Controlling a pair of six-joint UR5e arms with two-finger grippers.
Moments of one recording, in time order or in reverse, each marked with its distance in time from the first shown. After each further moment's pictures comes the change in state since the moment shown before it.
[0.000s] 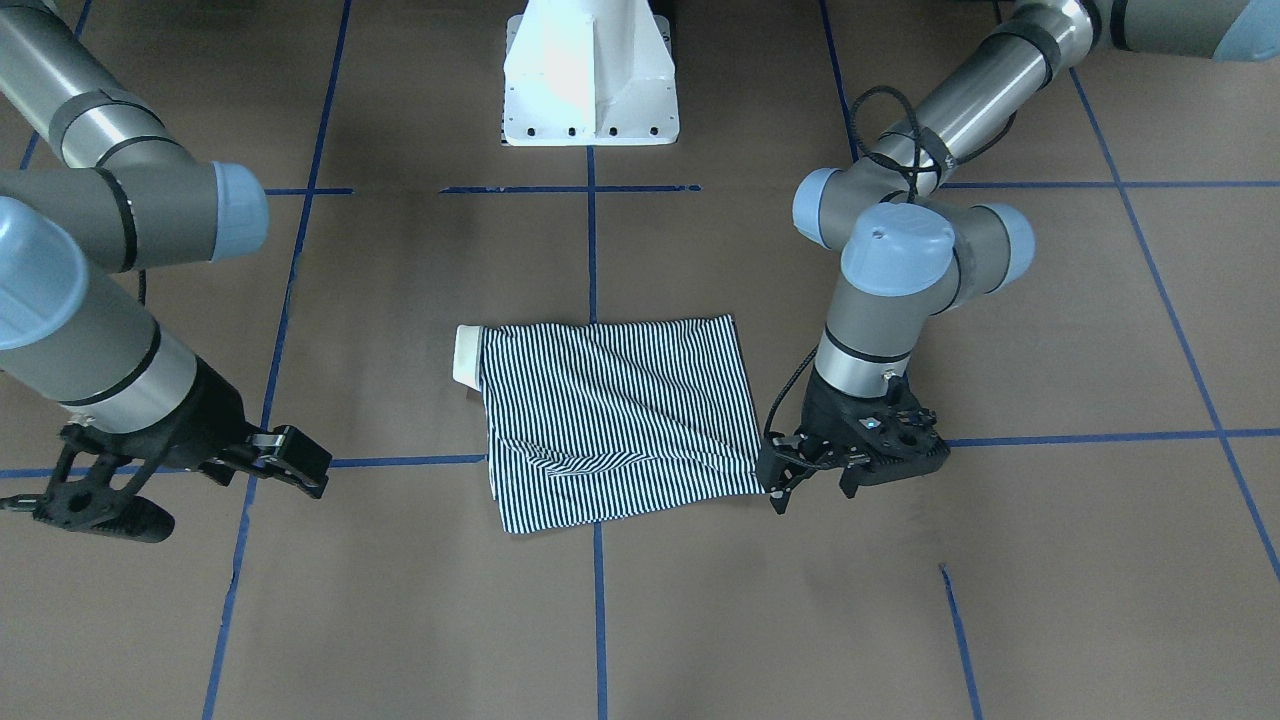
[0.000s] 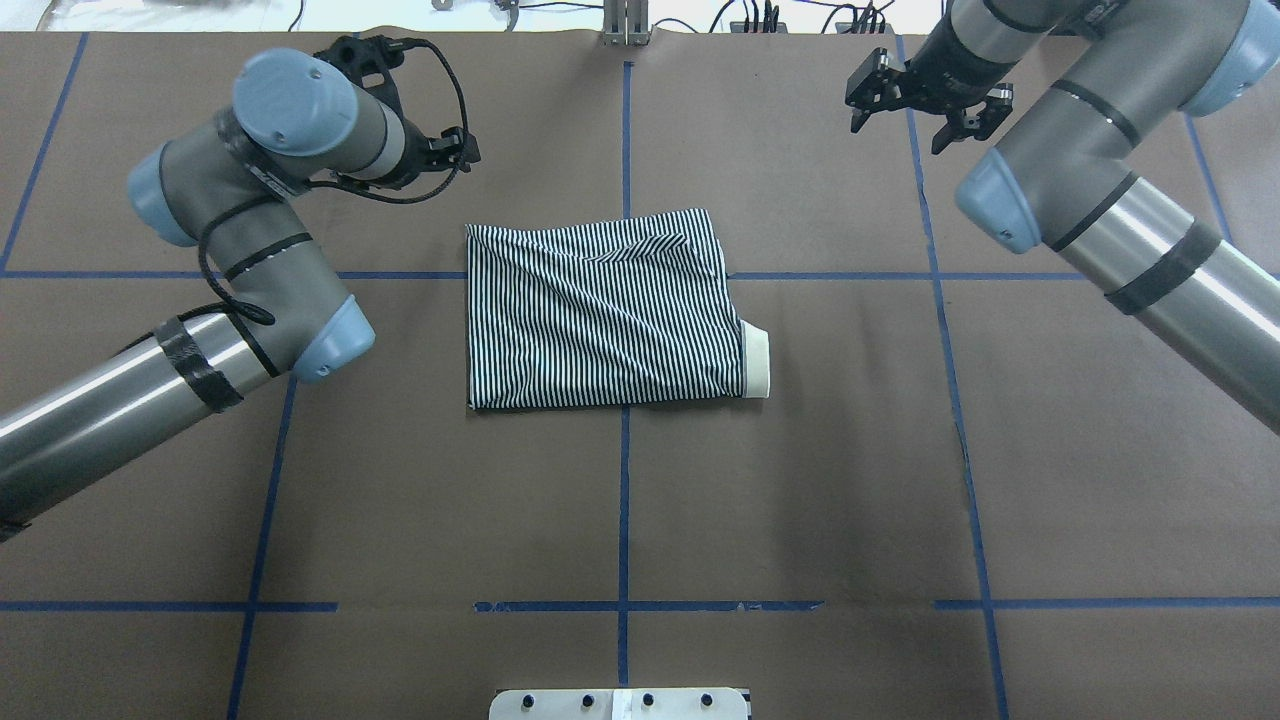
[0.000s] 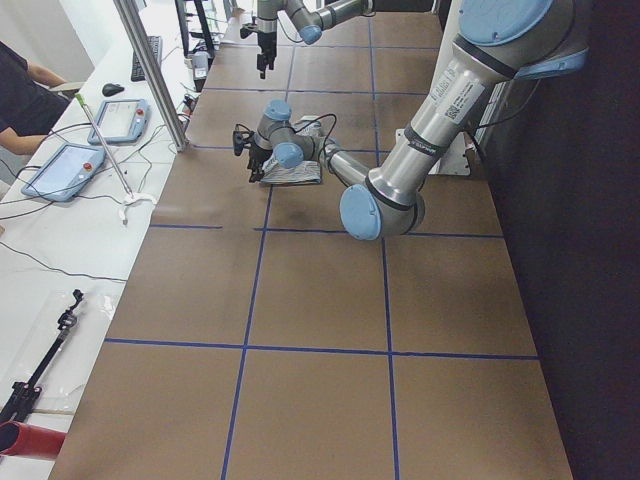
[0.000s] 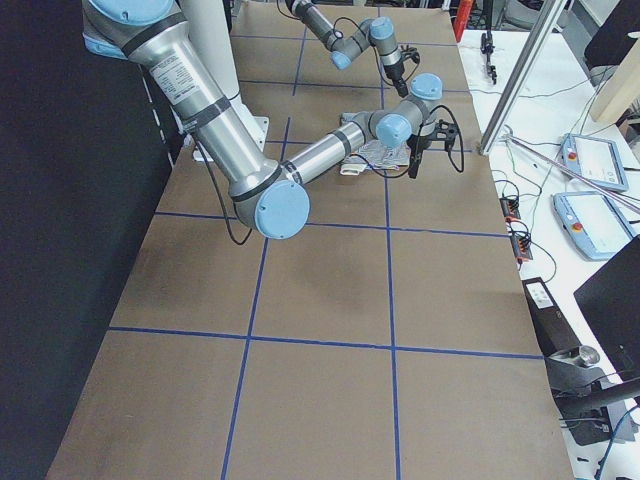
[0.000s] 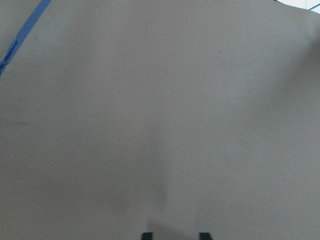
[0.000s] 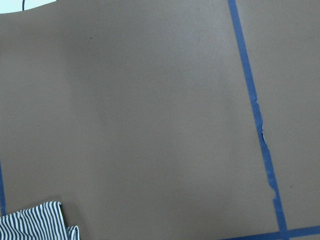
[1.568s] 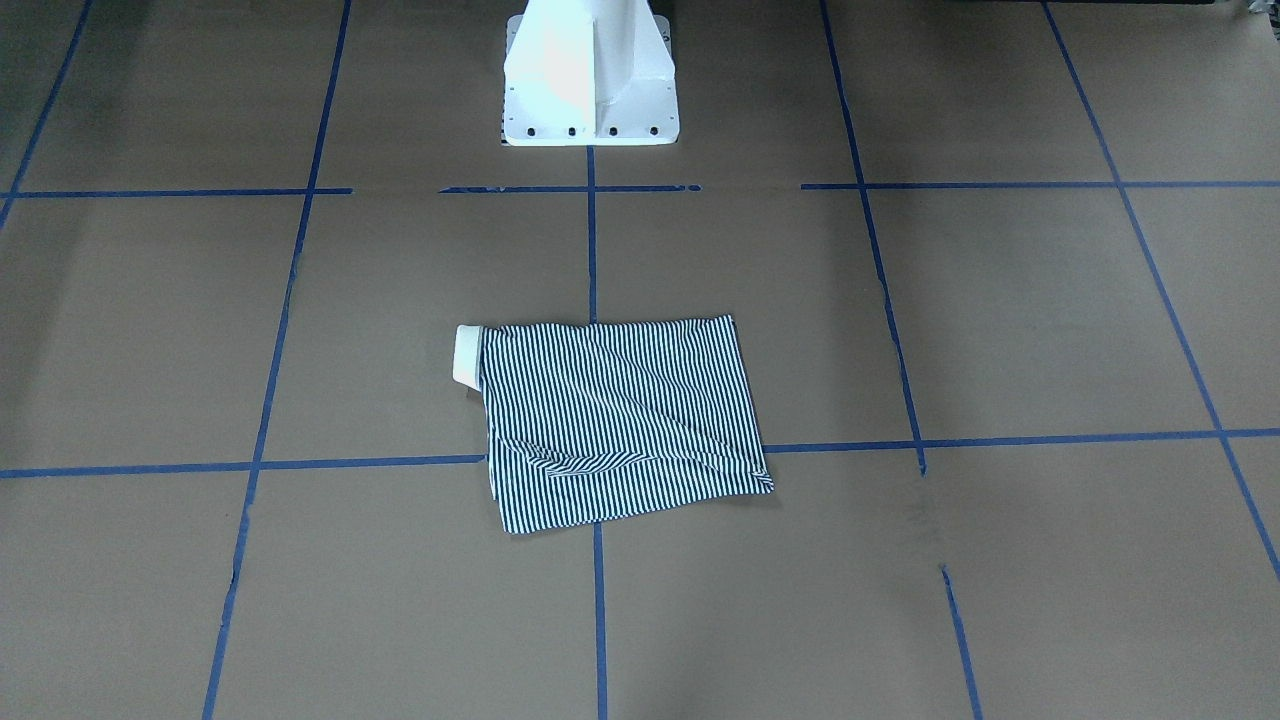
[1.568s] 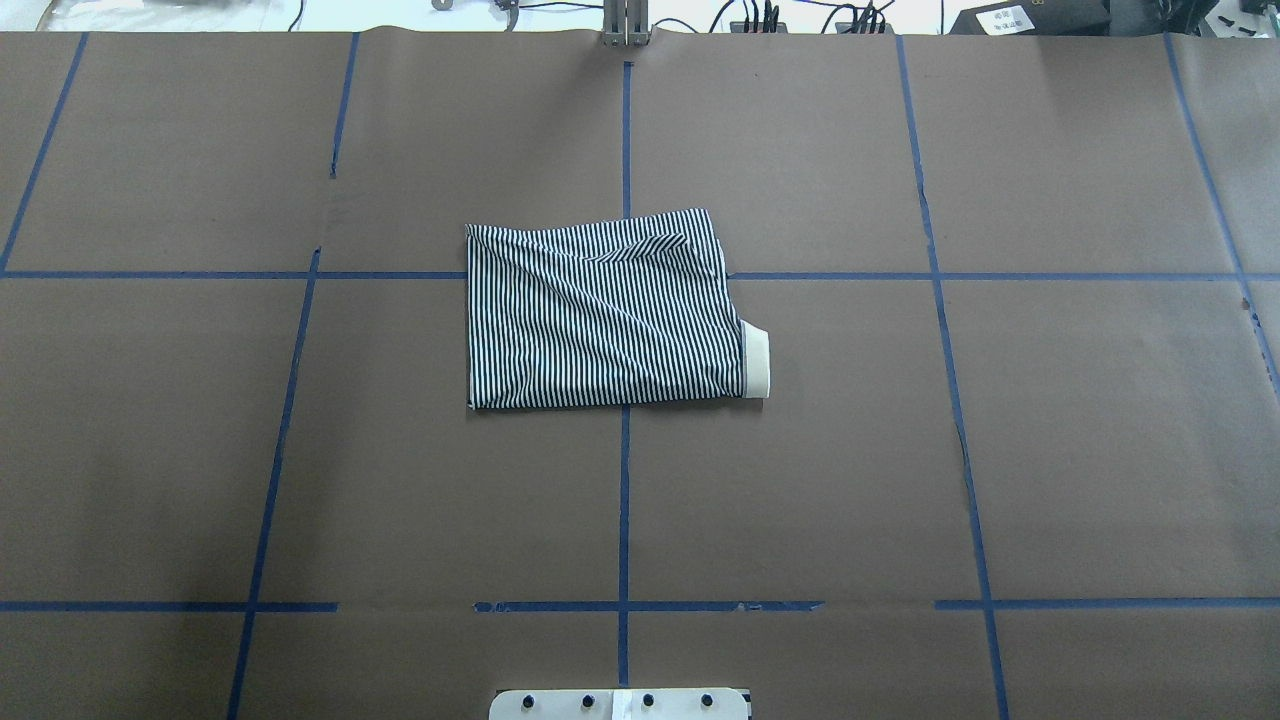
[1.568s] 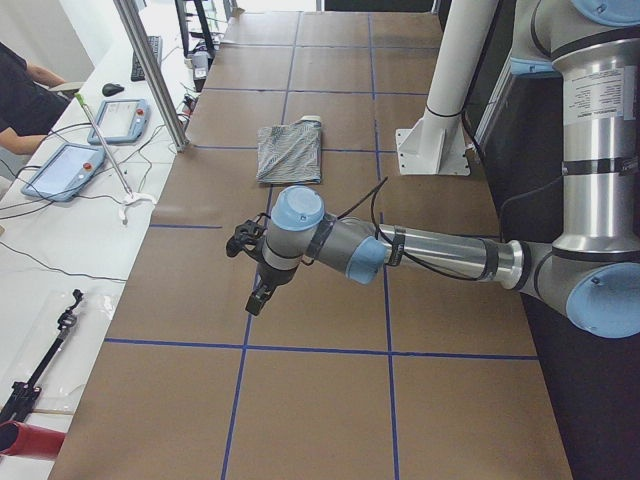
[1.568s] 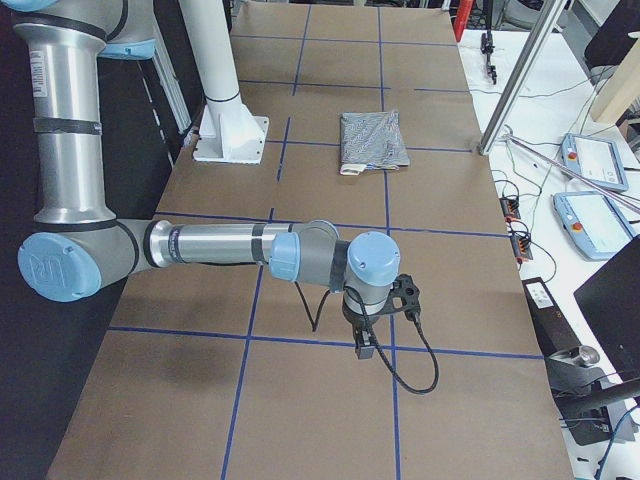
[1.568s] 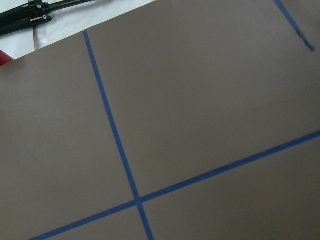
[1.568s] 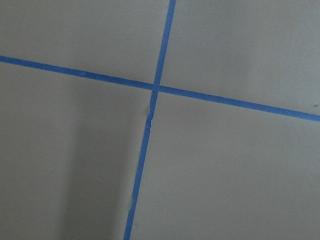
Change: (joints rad) left arm -0.720 0.782 -0.444 0.191 -0.500 1.355; right arm 0.619 -0.635 0.209 -0.335 0.121 -1.309
